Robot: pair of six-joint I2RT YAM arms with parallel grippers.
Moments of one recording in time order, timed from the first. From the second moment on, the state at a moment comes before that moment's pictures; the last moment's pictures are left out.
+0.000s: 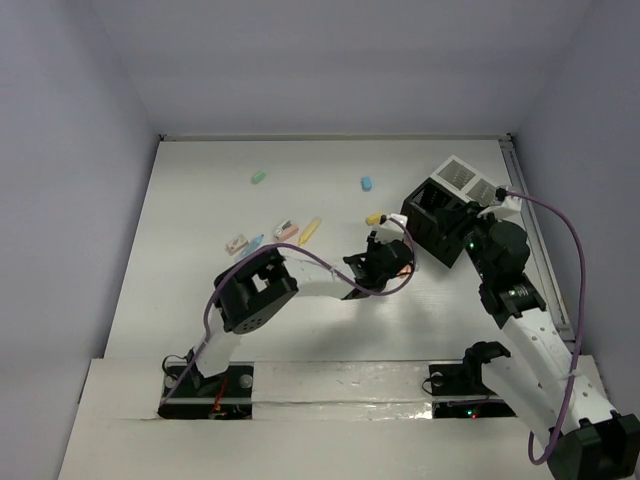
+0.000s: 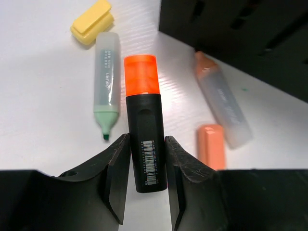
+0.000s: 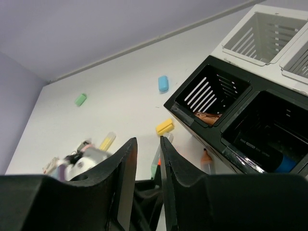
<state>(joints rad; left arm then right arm) -1.12 2.07 1.30 0.10 -0.62 -0.51 0.22 0.73 0.58 0.05 0.03 0.52</state>
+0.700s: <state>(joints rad) -1.20 1.78 1.23 0.34 -0.48 -0.42 0.22 0.38 0.53 0.05 0.24 0.54</state>
